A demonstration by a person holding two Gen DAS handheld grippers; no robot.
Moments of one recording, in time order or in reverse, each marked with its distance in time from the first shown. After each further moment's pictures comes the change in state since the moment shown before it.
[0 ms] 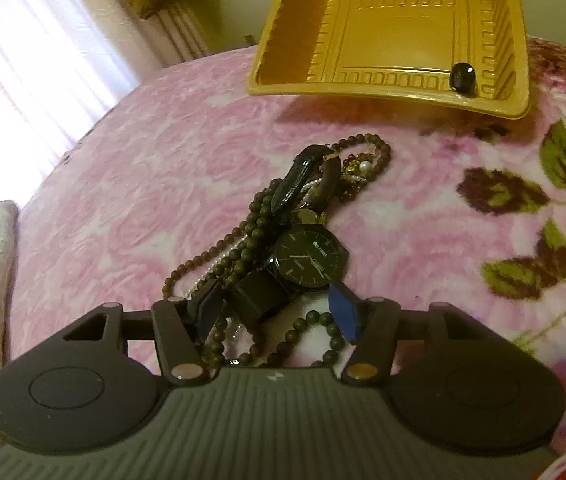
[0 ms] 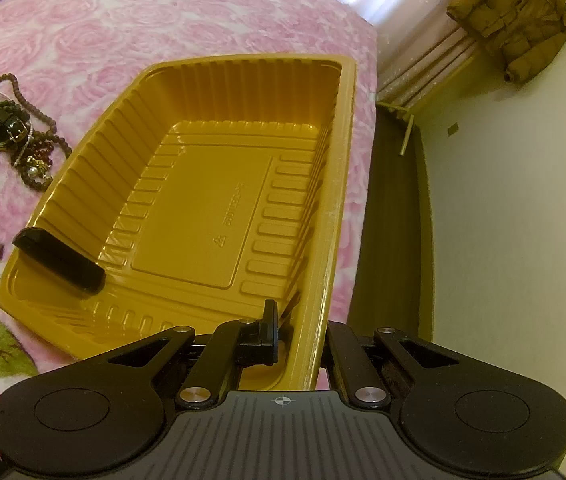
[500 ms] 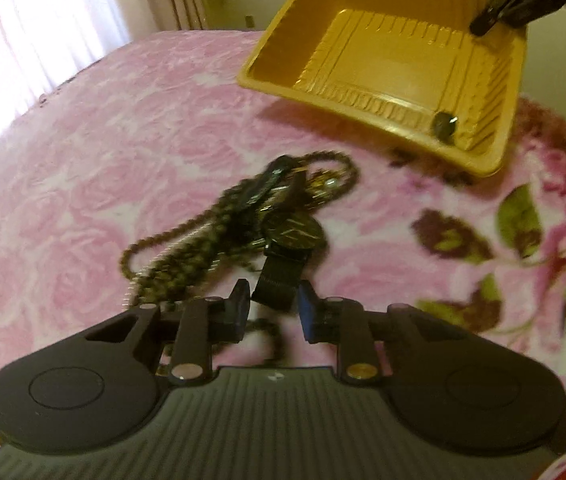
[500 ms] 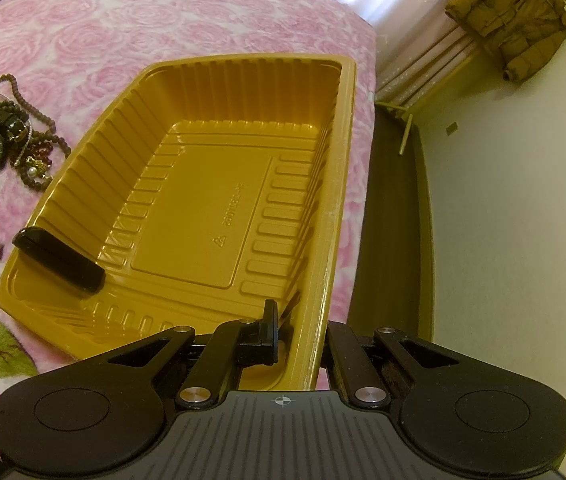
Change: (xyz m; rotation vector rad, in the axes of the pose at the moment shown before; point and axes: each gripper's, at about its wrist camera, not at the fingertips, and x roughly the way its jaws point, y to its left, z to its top) left arm -0.013 0.004 0.012 -0.206 0.042 -0.155; right arm 0.000 0.000 0.000 0.003 0.001 0.001
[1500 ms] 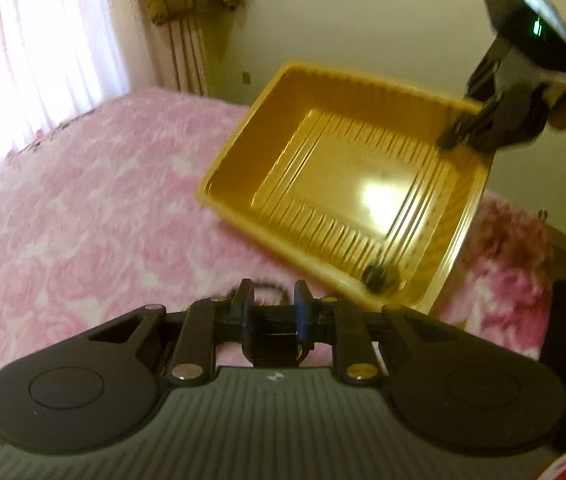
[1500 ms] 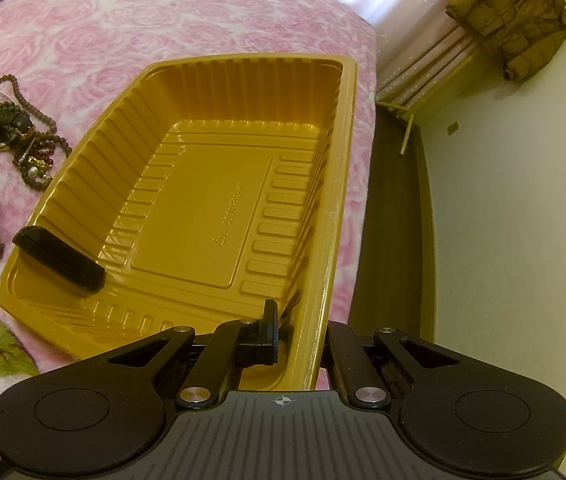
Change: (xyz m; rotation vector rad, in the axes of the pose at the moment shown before) left arm -0.027 -0.040 0.078 -0.062 -0.175 -0.028; right arm 0.000 -0.001 -0.001 0.007 -0.001 0.004
